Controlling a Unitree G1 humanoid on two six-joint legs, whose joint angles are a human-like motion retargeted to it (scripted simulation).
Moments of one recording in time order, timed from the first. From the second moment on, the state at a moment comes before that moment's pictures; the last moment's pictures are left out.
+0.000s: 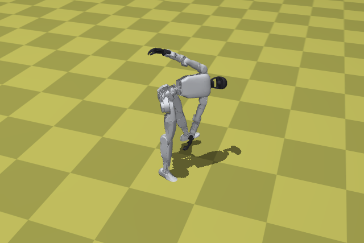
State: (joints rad) left arm 0.10 0.46 -0.28 1.49 0.10 -0.03 -0.16; right arm -0.44 -1.25 -0.17 1.37 0.02 -0.01 -0.04; waist 1.08 0.52 0.52; left_leg -1.46 0.09 0.13 0.11 0.22 -0.08; right_leg -0.92 -0.41 -0.70 -0.01 0.34 0.25
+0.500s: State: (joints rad) left arm 0.06 0.37 -0.30 1.33 -0.02 -0.12 0.10; right arm 0.09 -0.72 -0.43 1.30 -0.11 -0.13 -0.22; waist 0.81 0.23 0.52; left_leg -1.32 0.11 -0.03 0.63 -0.10 -0.06; right_leg -0.59 -0.38 -0.57 0.02 0.46 0.23
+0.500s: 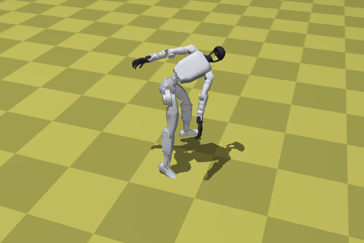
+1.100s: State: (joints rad) left arm 0.08 0.20 0.16 1.22 -0.13 -0.12 0.09; right arm 0.01 -0.27 0.03 1.35 -0.52 -0.10 -0.23; waist 0.15 -0.03 0.38; left_leg 0.02 0.02 0.39 0.10 -0.18 -0.01; right_leg 0.02 -0.20 -0.29 0.06 0.21 0.10
